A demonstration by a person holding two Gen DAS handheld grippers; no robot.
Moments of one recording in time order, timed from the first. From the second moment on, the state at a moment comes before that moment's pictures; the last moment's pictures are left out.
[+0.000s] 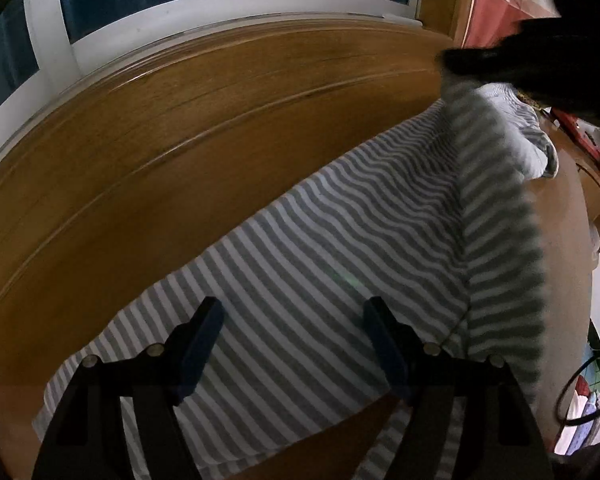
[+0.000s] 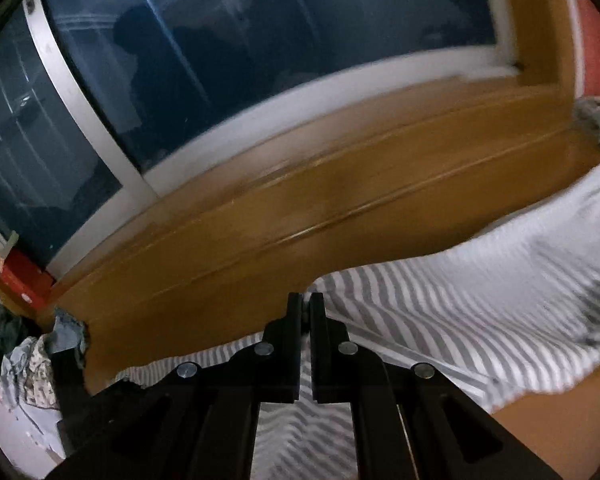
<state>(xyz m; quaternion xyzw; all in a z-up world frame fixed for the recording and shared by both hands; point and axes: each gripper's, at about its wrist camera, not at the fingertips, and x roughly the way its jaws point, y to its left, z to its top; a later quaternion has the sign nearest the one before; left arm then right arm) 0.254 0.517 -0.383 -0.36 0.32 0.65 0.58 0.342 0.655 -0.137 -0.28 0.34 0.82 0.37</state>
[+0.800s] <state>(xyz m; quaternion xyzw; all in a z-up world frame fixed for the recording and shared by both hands) 0.220 0.469 -0.360 -0.39 0.28 0.71 0.52 0.344 0.616 -0.149 -0.38 0.33 0.80 0.33</state>
